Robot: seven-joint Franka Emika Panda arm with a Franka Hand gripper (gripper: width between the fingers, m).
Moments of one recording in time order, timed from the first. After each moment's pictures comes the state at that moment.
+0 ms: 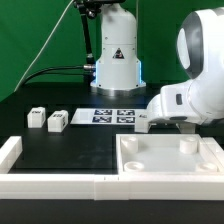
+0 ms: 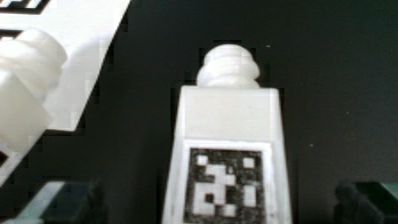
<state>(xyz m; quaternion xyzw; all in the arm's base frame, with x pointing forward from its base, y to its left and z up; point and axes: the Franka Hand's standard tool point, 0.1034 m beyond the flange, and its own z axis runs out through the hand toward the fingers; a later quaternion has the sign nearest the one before) 0.384 0.145 0.004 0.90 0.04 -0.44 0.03</state>
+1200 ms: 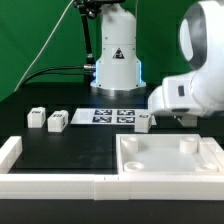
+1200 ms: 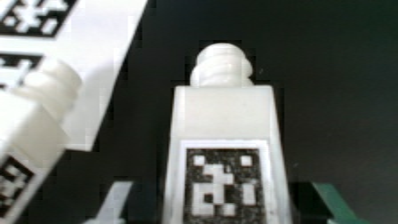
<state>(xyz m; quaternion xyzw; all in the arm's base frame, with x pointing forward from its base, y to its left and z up) 0.388 0.147 0.043 0.89 0.04 -0.45 0.03</state>
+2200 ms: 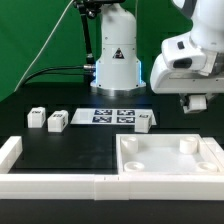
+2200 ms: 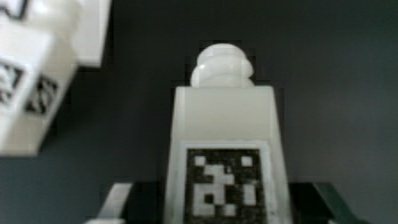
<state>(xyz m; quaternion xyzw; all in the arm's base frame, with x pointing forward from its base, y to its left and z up) 0.422 0.152 0.066 0.99 0.04 -0.15 -0.01</state>
